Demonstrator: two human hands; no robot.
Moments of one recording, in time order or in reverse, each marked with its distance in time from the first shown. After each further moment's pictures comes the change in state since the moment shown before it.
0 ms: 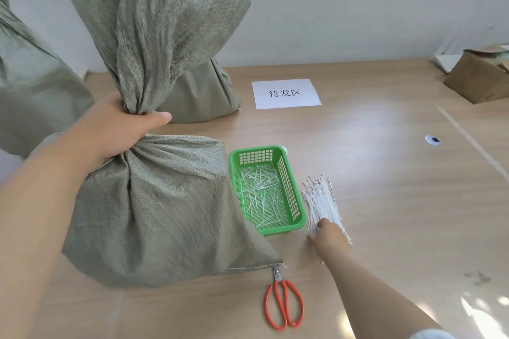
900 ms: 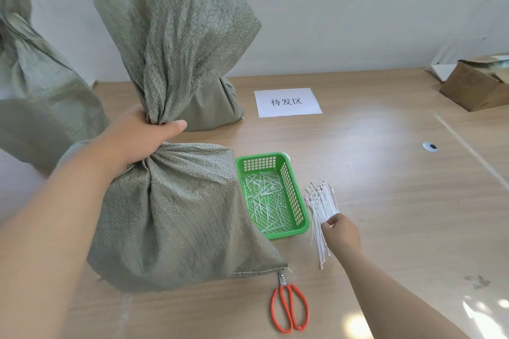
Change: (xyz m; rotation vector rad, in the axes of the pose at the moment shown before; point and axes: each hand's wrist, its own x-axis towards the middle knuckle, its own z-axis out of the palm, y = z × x) left_hand 0.000 0.001 0.002 -0.004 -0.008 0.027; right_hand -0.014 -0.004 -0.034 0.365 0.165 0.000
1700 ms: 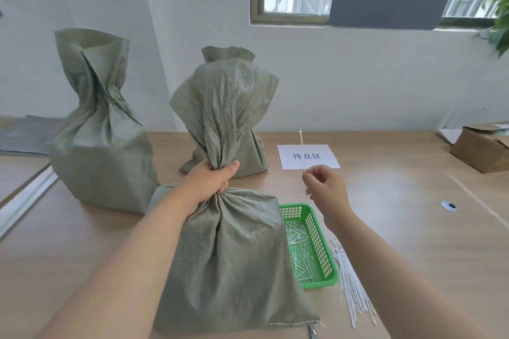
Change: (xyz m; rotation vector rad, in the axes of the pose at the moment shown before) left_hand 0.002 -0.015 -0.013 -0.245 -0.114 -0.027; right_hand -0.091 -0.254 -0.084 0.692 -0.036 -0.472
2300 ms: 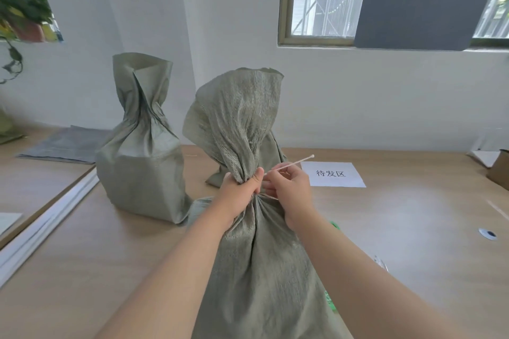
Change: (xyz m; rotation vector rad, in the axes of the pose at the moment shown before) left_hand -0.011 -0.012 -0.010 -0.141 0.163 0.165; right_hand -0.036 -0.071 0.121 0.395 -0.192 0.060
